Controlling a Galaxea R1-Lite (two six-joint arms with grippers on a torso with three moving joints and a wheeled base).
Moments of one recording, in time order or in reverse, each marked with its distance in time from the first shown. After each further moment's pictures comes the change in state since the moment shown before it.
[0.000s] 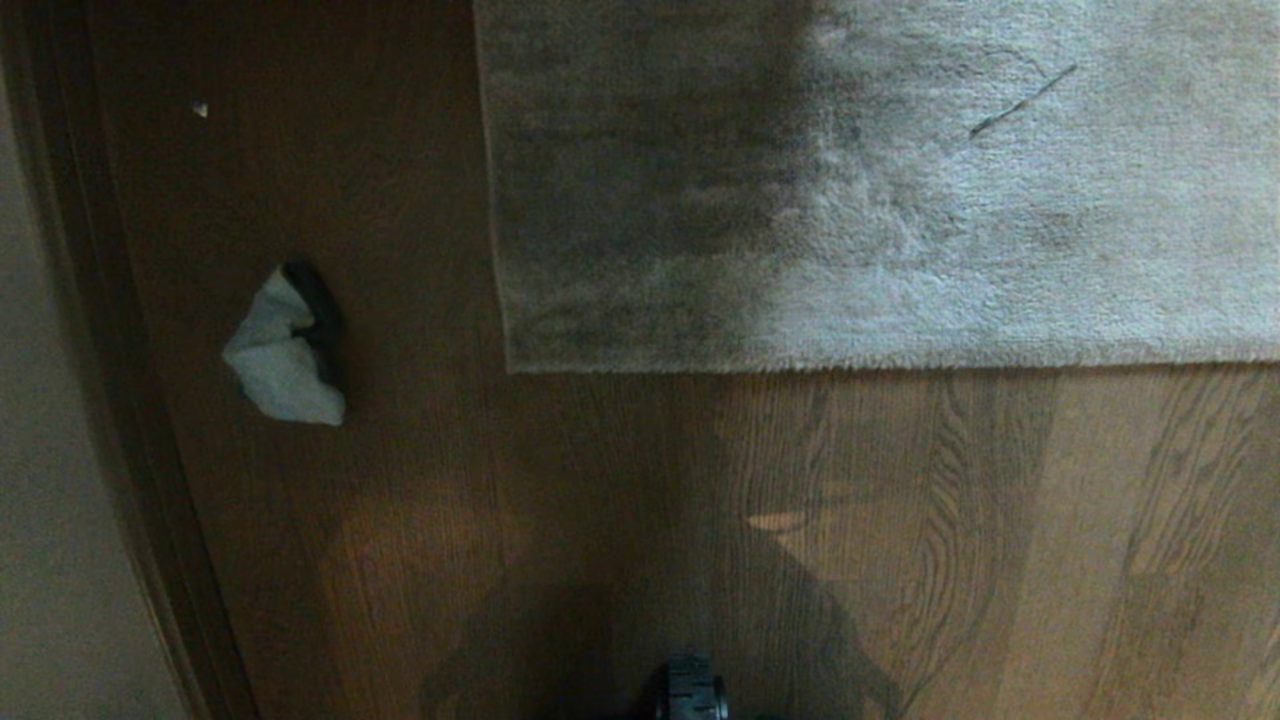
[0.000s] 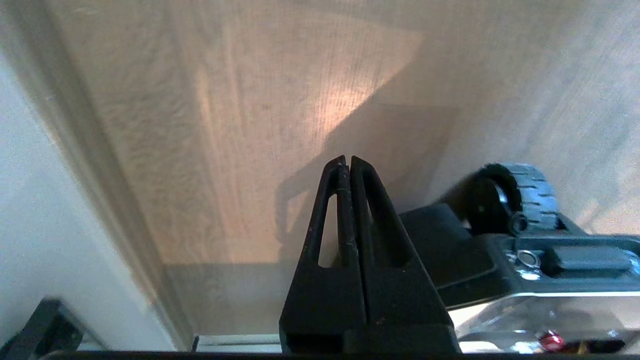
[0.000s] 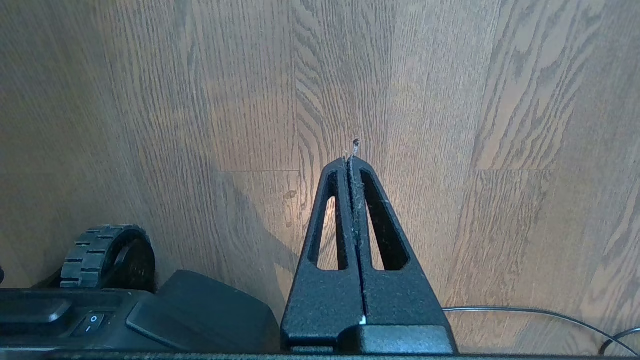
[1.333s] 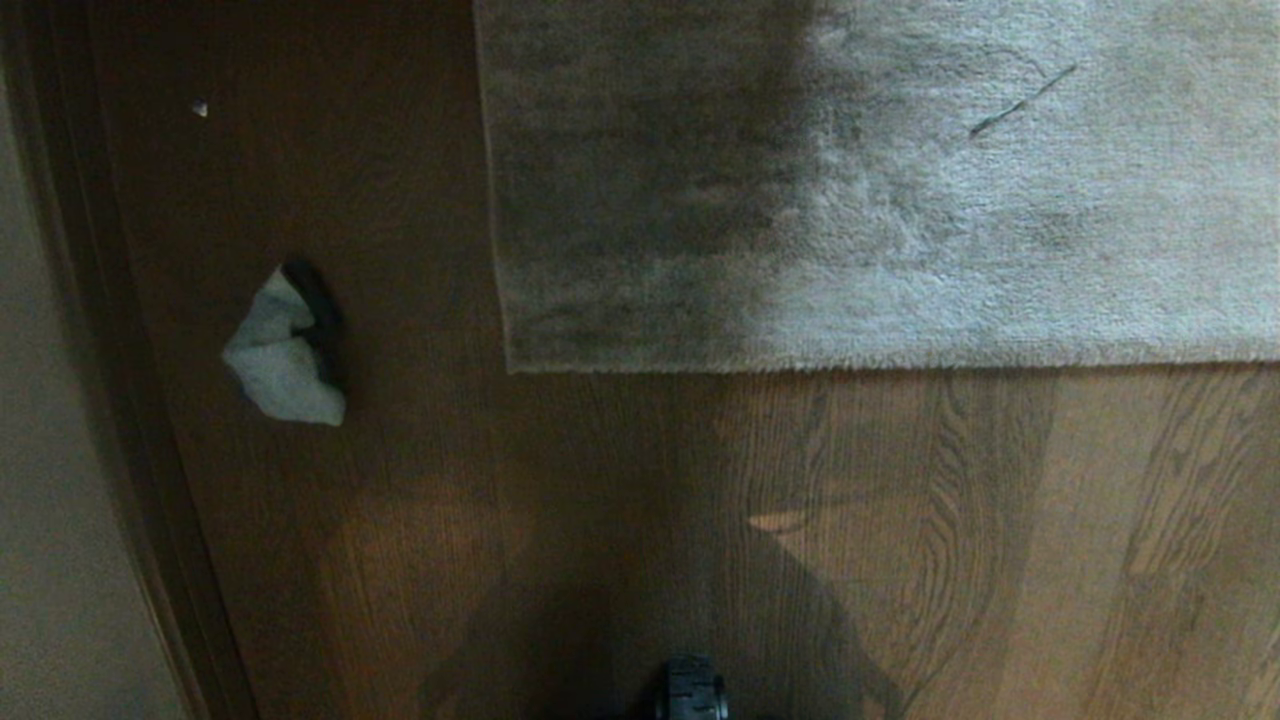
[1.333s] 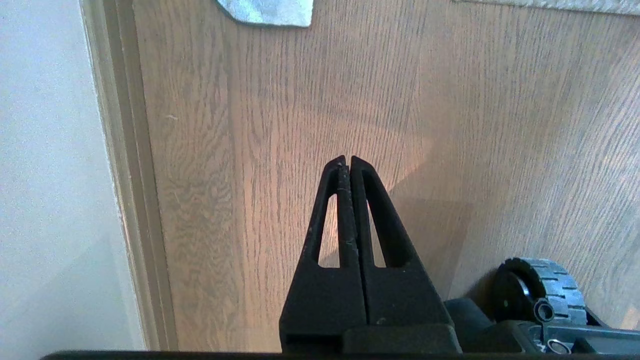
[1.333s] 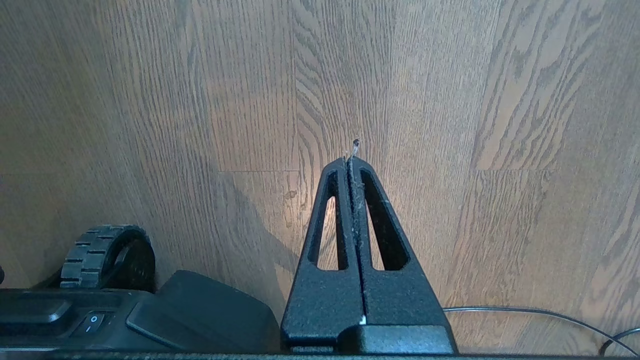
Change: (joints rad) left arm -0.011 -0.468 -0.002 0.126 0.129 0.000; right arm 0.000 0.000 0.000 0.000 0.000 0.000
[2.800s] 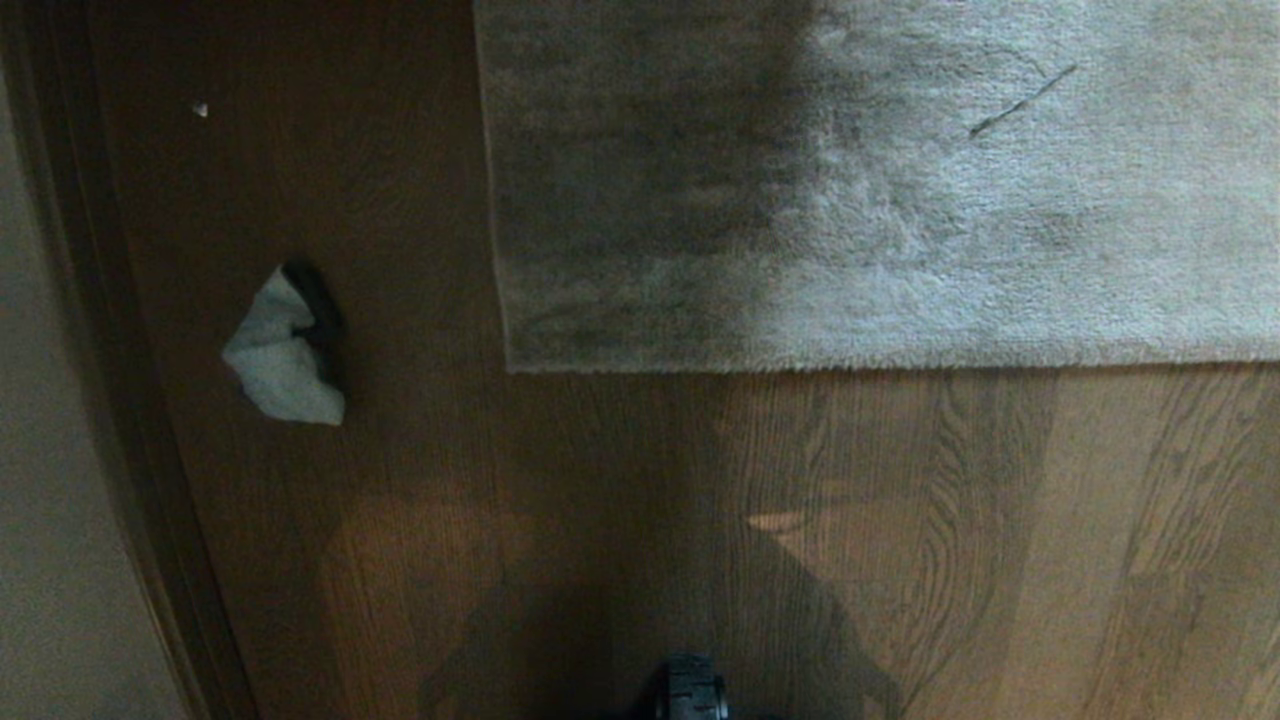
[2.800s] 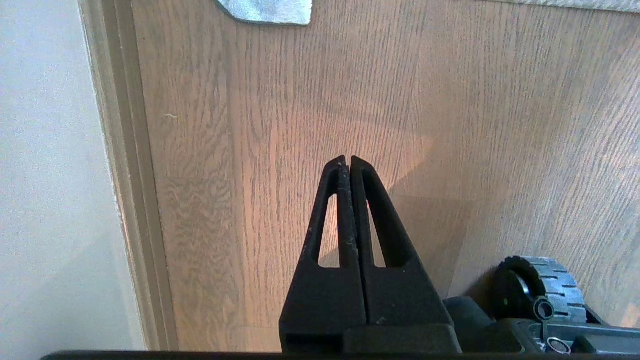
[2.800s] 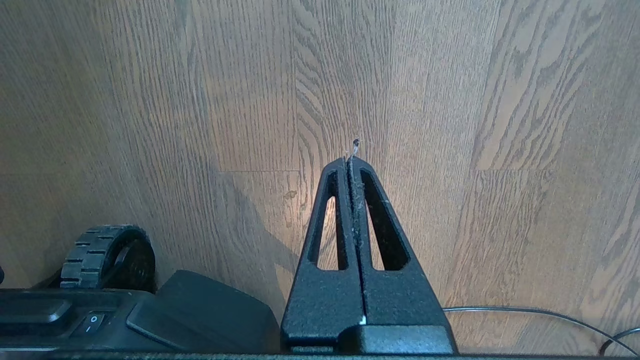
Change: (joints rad) left arm 0.000 -0.001 0.000 0.004 -0.002 0.001; right arm 0.000 0.000 0.000 0.000 -0.001 0.000
